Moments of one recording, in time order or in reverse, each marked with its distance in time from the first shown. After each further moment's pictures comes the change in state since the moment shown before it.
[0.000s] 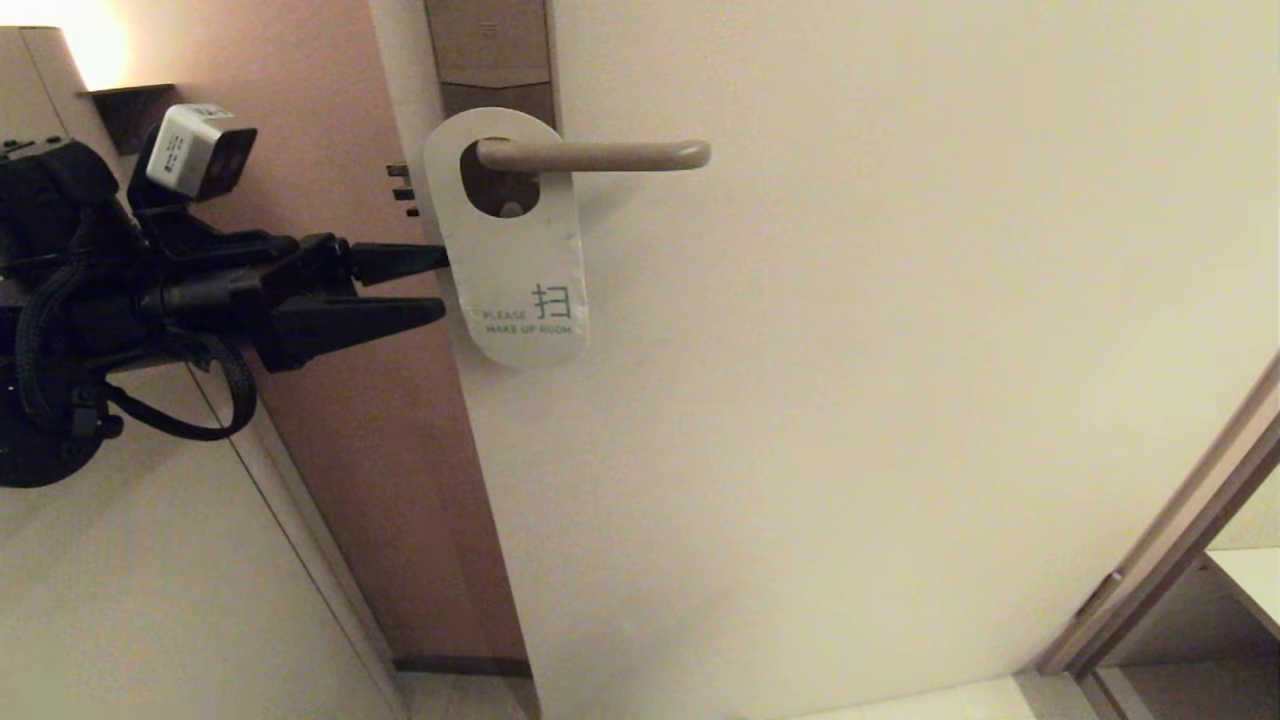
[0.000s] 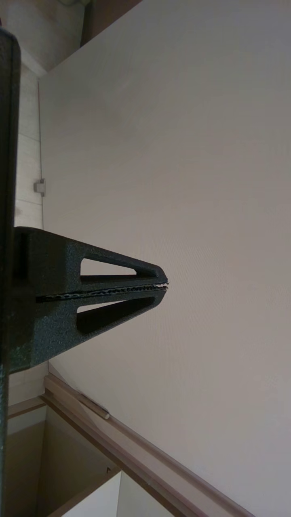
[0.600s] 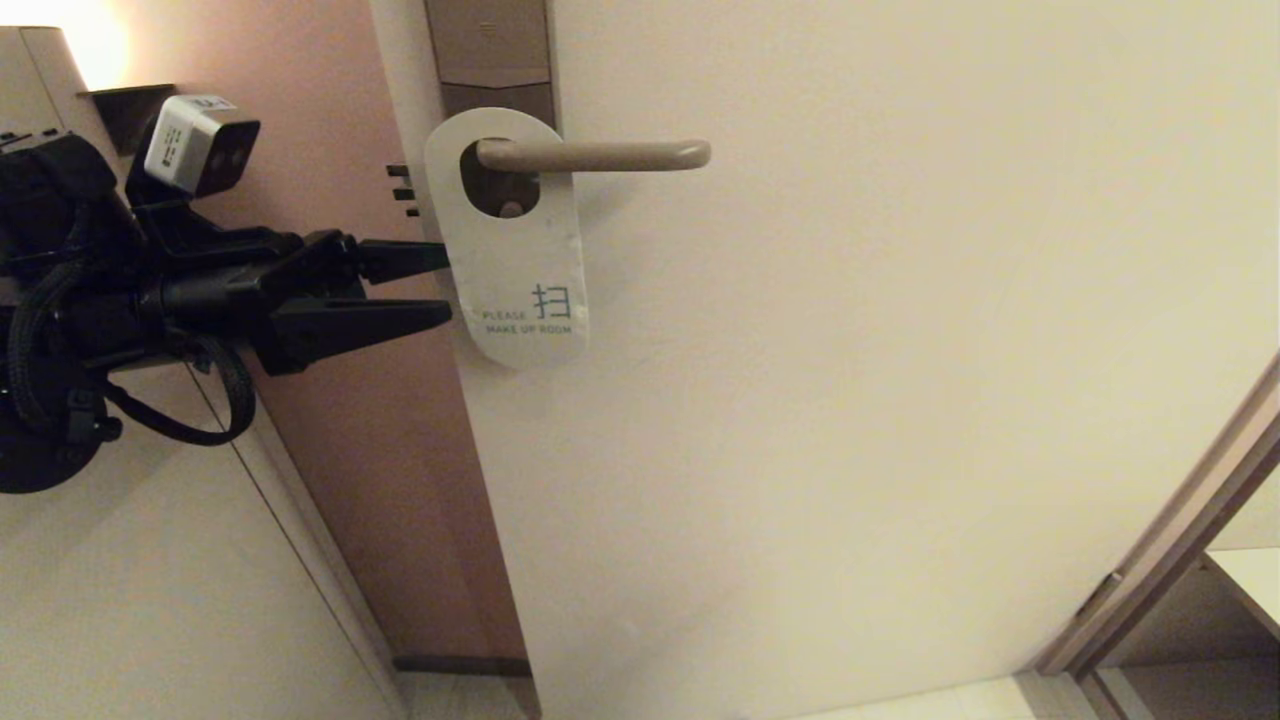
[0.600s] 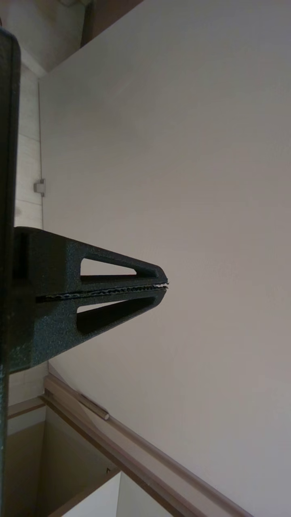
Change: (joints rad) left arm -0.031 -0.021 0.008 0.000 -0.002 -0.001; right arm 0.000 0.000 0.000 0.000 0.000 0.000
